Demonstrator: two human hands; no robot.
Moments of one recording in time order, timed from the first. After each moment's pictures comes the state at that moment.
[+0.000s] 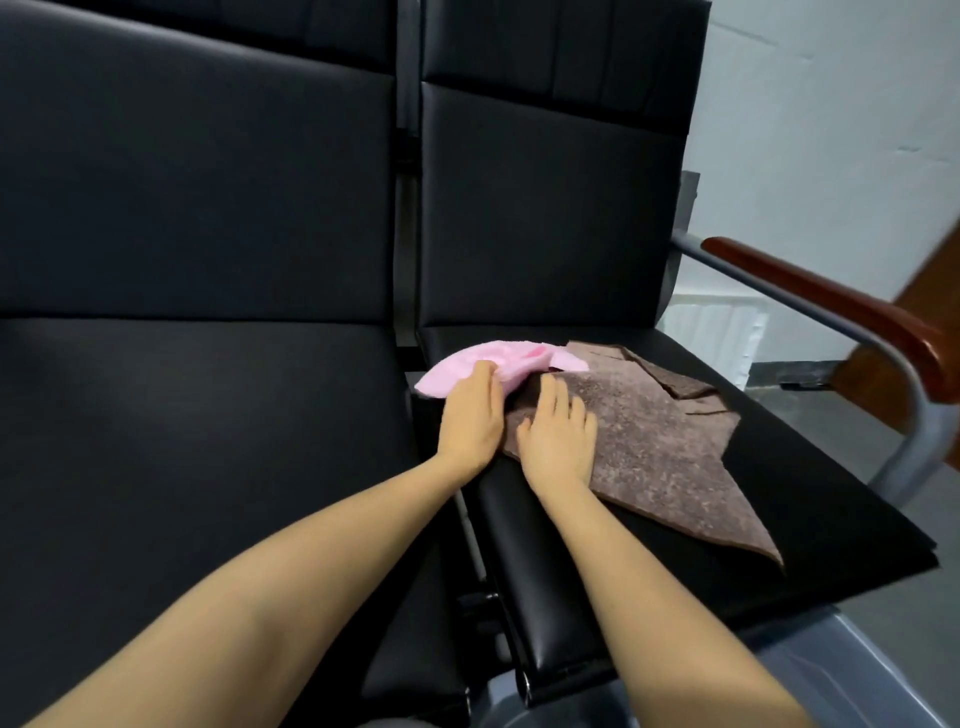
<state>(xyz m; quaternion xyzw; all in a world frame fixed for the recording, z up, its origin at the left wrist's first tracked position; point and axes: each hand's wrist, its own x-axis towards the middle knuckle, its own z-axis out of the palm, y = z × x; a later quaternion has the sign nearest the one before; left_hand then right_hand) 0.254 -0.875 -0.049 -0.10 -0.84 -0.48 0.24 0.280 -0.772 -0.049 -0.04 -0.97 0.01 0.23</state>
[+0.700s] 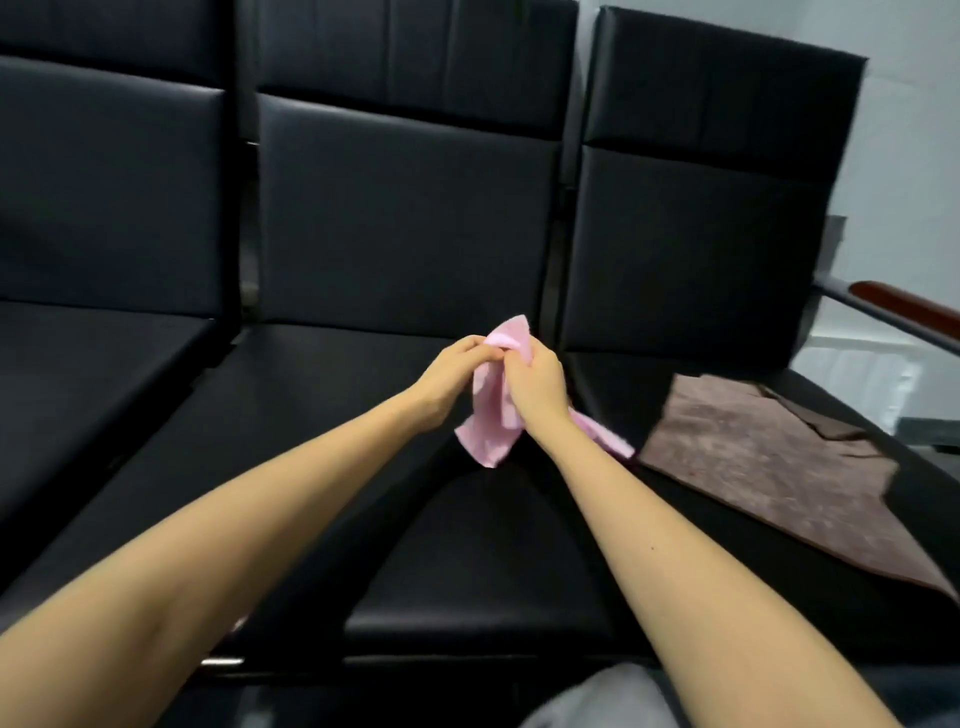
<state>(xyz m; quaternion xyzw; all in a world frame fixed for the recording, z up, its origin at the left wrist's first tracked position) 0.328 -1.086 0.032 -0.07 -0.72 -0.69 0.01 0.336 -0.974 0.052 0.06 -0.85 0.51 0.10</state>
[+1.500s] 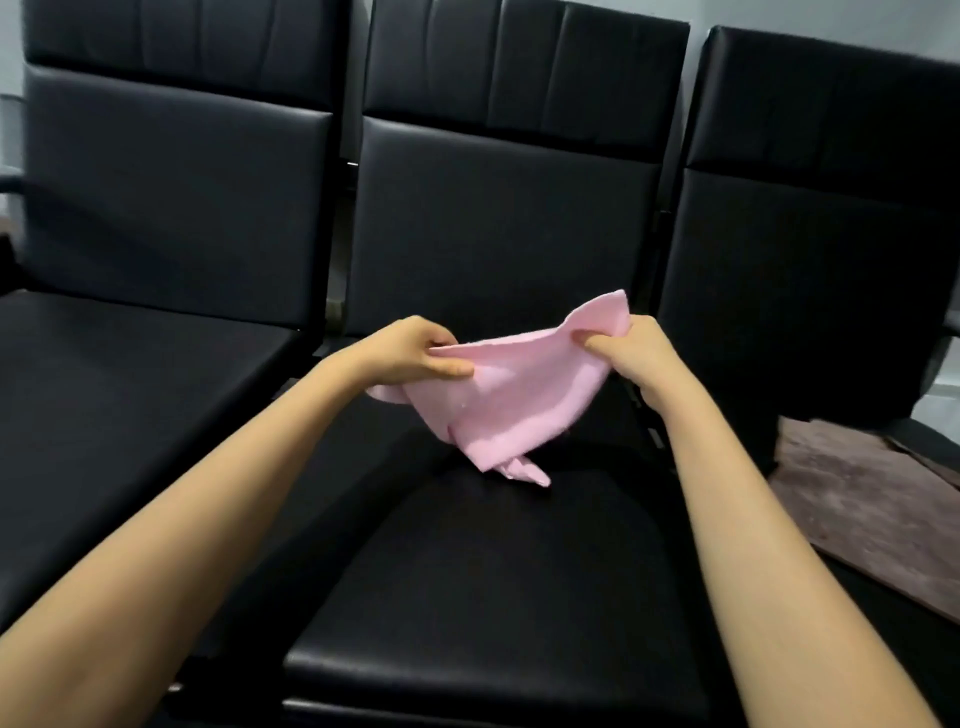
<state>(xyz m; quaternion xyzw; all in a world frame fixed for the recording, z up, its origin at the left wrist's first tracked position) 0.343 -1.250 0.064 -0.07 -0.95 -0.31 0.07 0.301 -1.001 0.093 0.12 -0.84 0.53 0.04</state>
